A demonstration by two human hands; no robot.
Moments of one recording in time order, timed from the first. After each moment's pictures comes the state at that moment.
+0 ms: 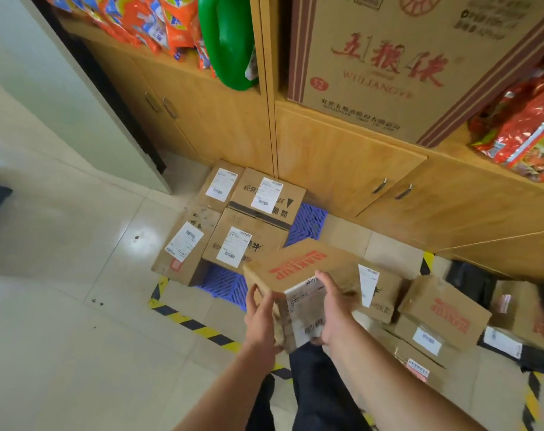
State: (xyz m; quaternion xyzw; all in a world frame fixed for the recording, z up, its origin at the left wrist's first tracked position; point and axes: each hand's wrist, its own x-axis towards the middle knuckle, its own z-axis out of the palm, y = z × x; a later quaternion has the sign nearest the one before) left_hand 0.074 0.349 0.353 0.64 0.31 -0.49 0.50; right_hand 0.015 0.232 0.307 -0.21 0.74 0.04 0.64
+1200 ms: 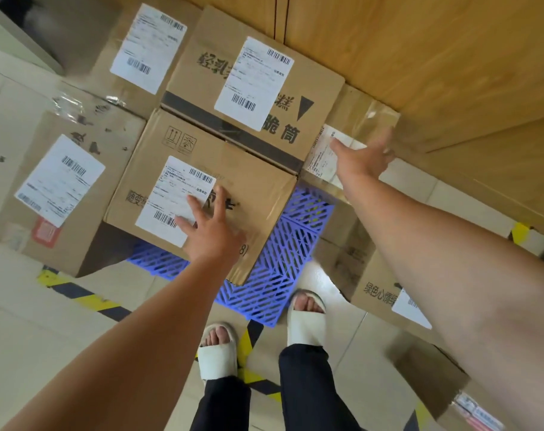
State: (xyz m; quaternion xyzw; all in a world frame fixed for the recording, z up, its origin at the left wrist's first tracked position) left_hand 0.235 0.301 -0.117 0.91 -0.04 -0.40 0.01; right_hand 0.202 0.055 -0.142 -0.58 0.69 -0.02 0.44
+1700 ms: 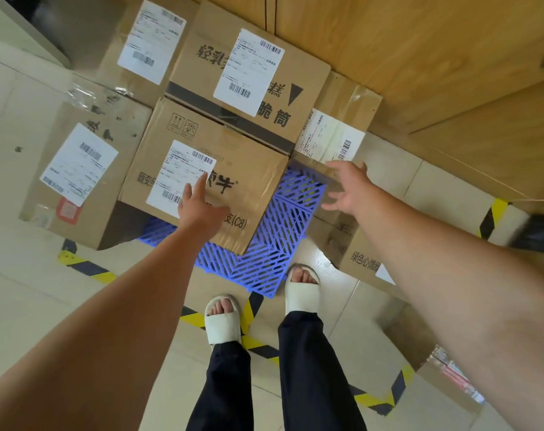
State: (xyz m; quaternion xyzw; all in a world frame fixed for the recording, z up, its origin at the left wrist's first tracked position) left_hand 0.252 0.329 -0.086 0.89 0.03 -0.43 0.16; right_hand 0.141 0.080 -0.094 -0.30 0.69 0.09 0.65
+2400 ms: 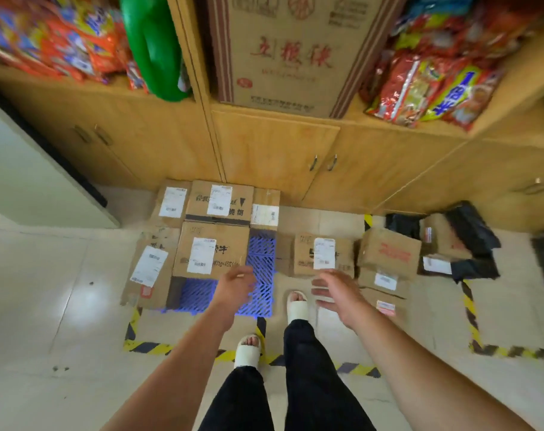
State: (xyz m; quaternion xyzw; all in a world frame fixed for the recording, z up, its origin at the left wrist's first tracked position) left_hand 0.119 0.406 0.355 0.68 0.04 -0.59 0.43; right_hand -0.073 0.283 0.390 -0.36 0.68 -0.02 0.63
